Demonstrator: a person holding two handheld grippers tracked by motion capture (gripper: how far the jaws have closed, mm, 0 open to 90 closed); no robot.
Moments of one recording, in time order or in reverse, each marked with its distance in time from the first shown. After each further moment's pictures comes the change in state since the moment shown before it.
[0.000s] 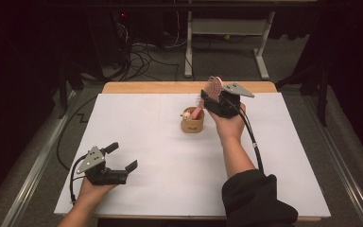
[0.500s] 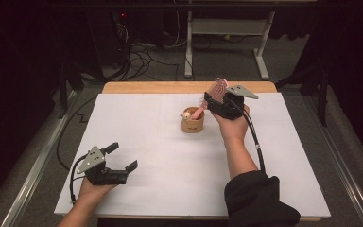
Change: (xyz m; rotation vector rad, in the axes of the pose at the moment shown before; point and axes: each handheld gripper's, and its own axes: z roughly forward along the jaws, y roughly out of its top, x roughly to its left) left arm 0.000 0.000 0.000 0.004 0.001 0.002; right arm -0.013 -0.008 -0.002 0.019 -0.010 0.023
